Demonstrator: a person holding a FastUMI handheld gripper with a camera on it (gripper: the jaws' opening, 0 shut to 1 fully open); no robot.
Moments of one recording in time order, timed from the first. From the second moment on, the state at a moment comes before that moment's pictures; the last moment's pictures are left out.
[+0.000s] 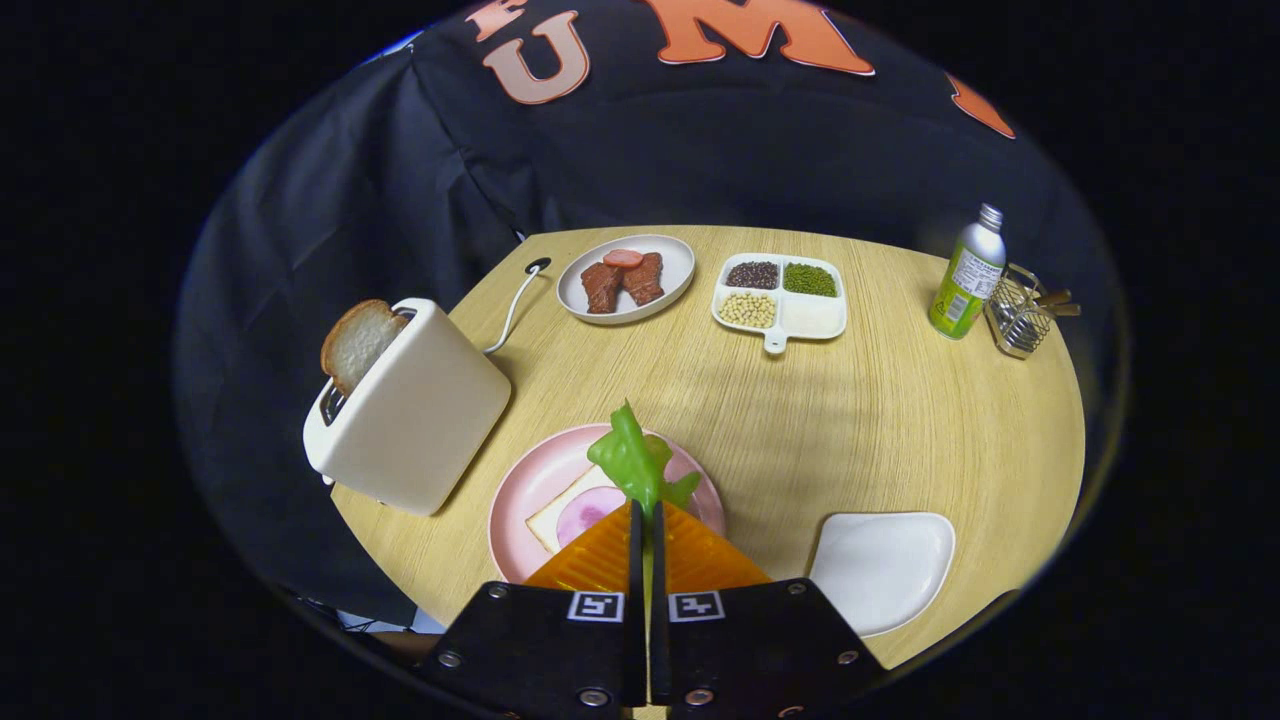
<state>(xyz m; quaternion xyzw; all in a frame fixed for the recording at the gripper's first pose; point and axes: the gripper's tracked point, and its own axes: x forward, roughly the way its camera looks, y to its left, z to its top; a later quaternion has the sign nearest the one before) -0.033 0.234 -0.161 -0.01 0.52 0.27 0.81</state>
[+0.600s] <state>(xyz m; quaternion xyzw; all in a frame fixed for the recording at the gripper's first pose) -0.049 0.277 -0.197 -0.06 0.53 0.29 0.80</state>
